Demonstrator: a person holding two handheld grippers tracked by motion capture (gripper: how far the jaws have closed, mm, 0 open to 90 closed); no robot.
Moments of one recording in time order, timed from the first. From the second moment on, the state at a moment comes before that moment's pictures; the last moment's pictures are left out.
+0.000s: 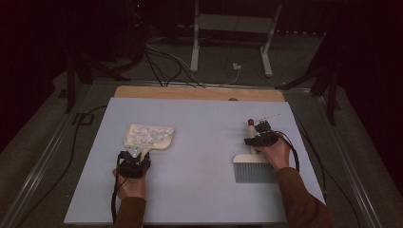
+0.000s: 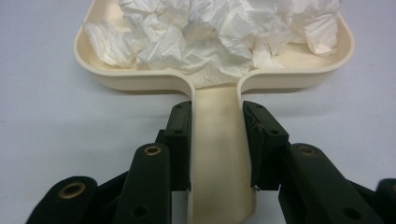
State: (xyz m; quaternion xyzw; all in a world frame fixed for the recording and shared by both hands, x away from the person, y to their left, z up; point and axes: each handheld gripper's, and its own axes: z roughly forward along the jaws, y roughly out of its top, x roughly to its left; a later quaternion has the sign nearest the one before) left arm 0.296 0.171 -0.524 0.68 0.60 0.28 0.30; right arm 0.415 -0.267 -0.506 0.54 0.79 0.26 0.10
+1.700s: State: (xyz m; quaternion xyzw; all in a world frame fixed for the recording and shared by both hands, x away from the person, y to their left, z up) left arm 0.286 0.180 -0.500 0.66 0.57 0.28 0.40; right arm 0.364 -0.253 -0.478 0.51 0.75 0.38 0.19
